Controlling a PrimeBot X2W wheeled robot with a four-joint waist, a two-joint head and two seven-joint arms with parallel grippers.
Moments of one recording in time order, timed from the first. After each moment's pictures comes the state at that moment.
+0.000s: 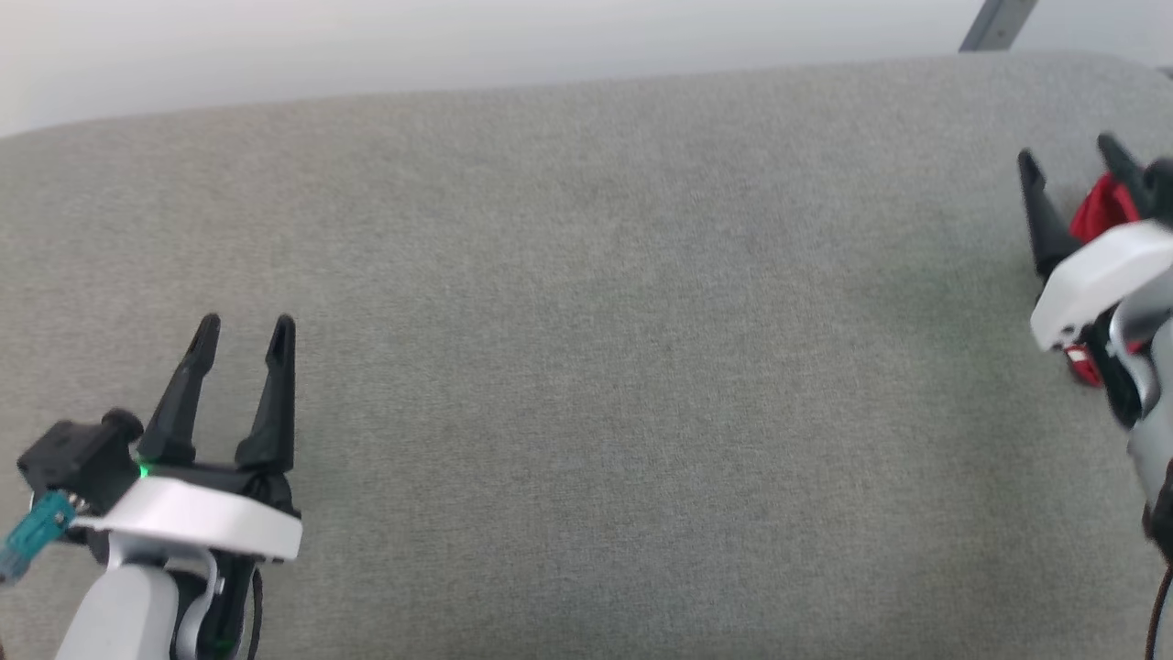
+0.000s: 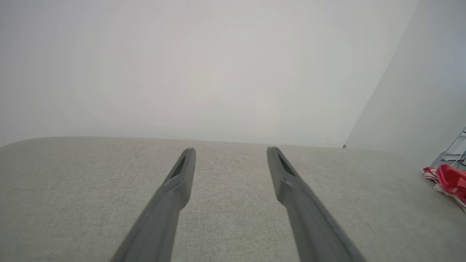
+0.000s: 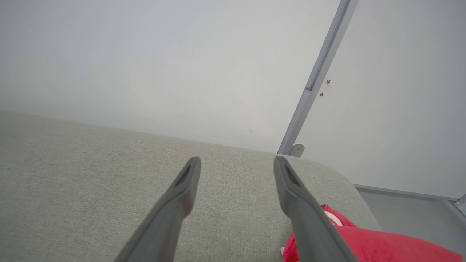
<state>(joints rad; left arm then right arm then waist) -0.20 0.35 -0.12 0.16 -0.54 -0.13 -0.26 -0.79 -0.40 0.20 0.88 0.30 0.13 -0.22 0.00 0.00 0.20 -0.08</state>
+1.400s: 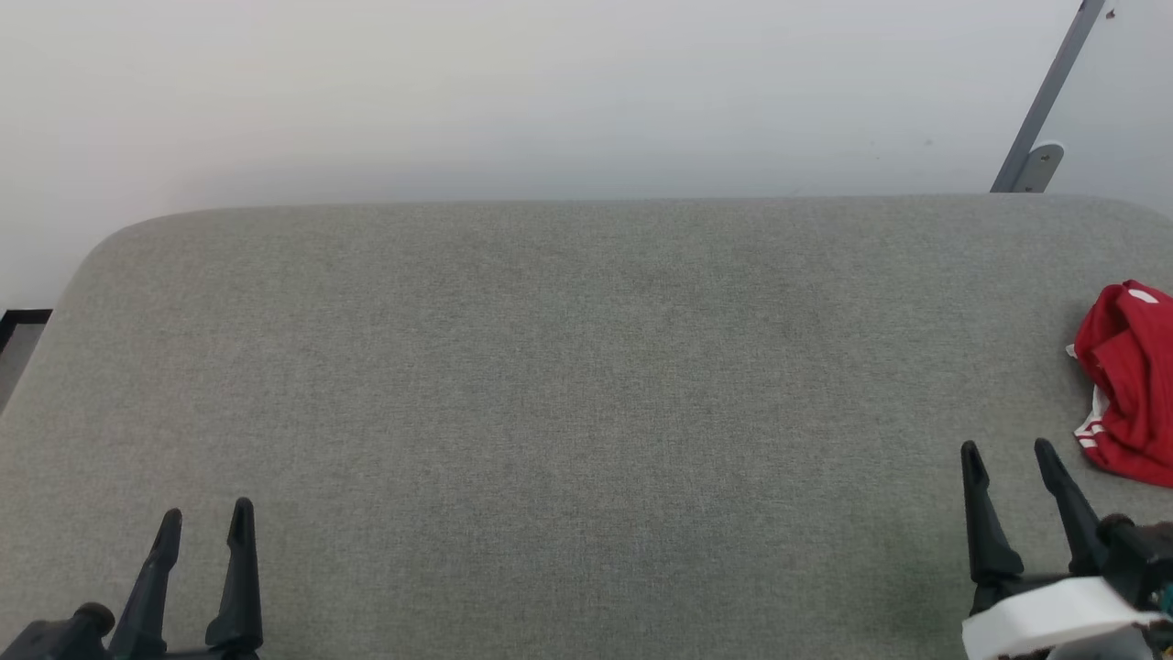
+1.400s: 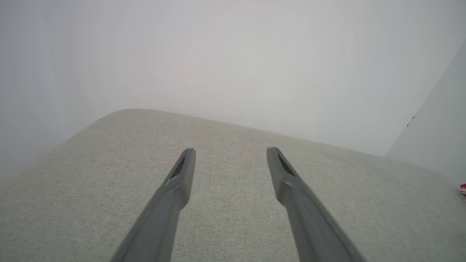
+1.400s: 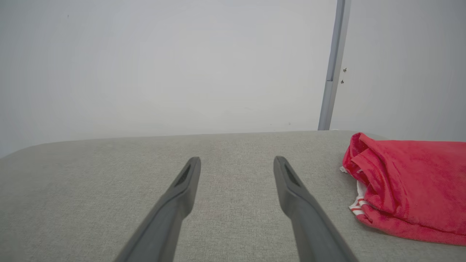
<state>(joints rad) 0.16 0.24 0.04 0.07 -0.48 -0.13 -0.26 0.02 -0.16 -0.07 0.20 0.25 0.13 -0.26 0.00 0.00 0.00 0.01</state>
